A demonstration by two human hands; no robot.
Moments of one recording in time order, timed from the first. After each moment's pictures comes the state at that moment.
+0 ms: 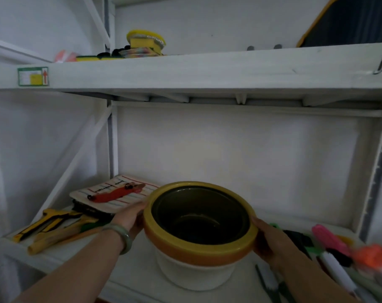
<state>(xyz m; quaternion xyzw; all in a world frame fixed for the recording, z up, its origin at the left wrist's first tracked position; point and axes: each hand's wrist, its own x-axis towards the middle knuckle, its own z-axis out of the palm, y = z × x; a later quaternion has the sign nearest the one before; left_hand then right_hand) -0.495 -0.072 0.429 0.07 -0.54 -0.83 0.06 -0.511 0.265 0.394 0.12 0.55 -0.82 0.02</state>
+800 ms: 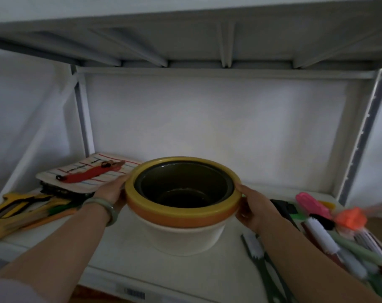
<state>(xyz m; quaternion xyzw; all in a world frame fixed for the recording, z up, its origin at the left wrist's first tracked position) -0.533 -0.054 0.415 0.06 -0.54 -0.83 0.10 -0.525 0.252 0.404 0.19 0.55 -0.81 0.00</state>
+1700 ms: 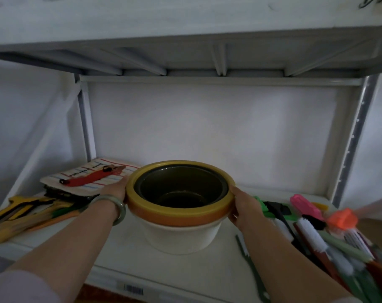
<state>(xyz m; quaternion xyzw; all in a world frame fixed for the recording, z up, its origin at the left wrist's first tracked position) -0.539 -0.066 0.414 0.18 -0.64 -0.73 0.14 -0.505 0.233 0.417 0.24 0.55 -0.80 -0.06</state>
